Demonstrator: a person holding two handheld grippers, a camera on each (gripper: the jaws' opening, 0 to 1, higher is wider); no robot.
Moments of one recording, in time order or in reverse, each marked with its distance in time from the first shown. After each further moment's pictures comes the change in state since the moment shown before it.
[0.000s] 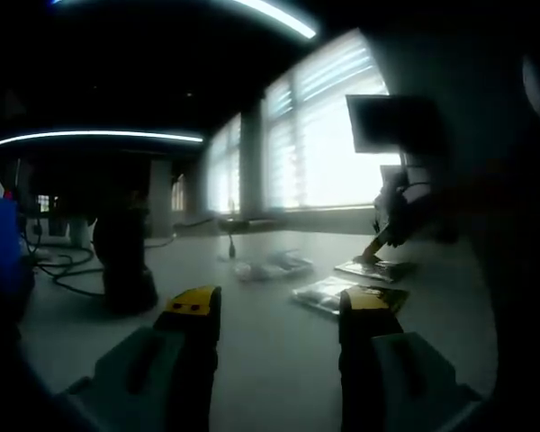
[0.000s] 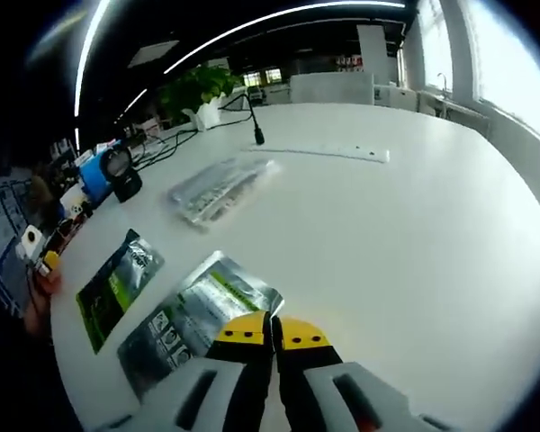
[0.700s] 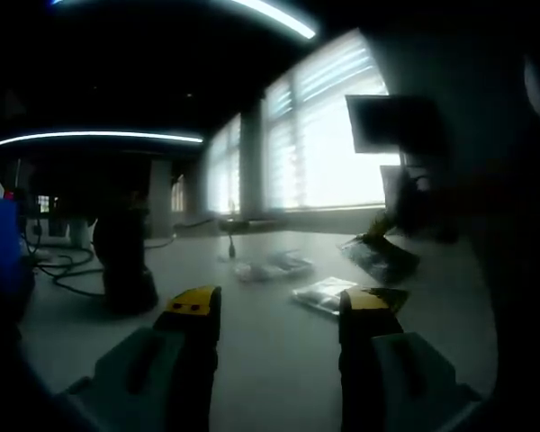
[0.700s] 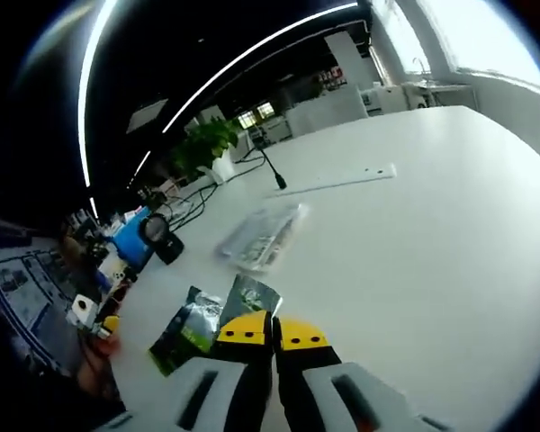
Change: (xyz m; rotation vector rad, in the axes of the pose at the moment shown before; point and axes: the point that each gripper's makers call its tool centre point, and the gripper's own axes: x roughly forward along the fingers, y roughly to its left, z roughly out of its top) left arm 0.000 -0.001 0.001 0.002 -0.003 0.000; right arm -0.048 0.059 0.034 0.259 -0.182 0.165
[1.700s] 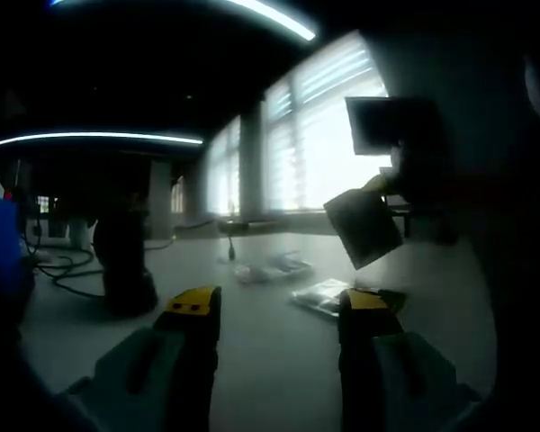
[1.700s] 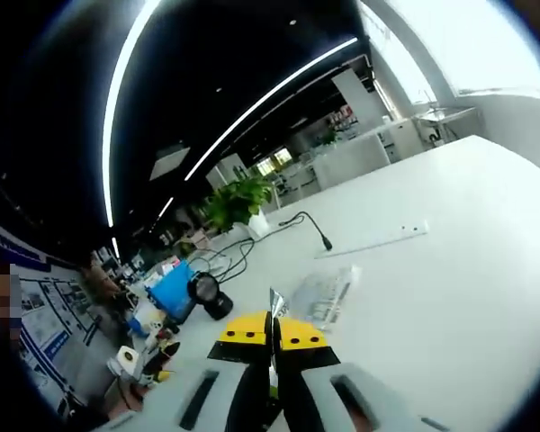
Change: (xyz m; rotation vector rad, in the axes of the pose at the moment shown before) left arm 0.000 0.000 0.002 -0.001 -0.008 -0.001; right arm -0.017 0.059 0.043 0.040 -0.227 0.100
